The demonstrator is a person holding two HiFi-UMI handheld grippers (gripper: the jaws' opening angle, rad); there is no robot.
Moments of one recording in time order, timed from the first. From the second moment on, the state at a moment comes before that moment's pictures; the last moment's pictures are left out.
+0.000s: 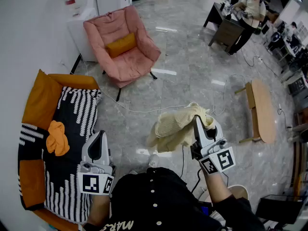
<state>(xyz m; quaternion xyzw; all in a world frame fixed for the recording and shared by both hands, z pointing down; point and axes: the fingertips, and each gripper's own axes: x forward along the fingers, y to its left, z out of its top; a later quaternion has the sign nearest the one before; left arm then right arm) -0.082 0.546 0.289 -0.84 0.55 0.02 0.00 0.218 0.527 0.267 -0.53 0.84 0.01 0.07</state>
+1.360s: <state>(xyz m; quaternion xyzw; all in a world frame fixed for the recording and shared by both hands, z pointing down) -0.035 0.498 0.304 -0.81 0.58 0.00 -0.01 0.246 0.455 0.296 -0.50 0.86 -0.01 0.07</state>
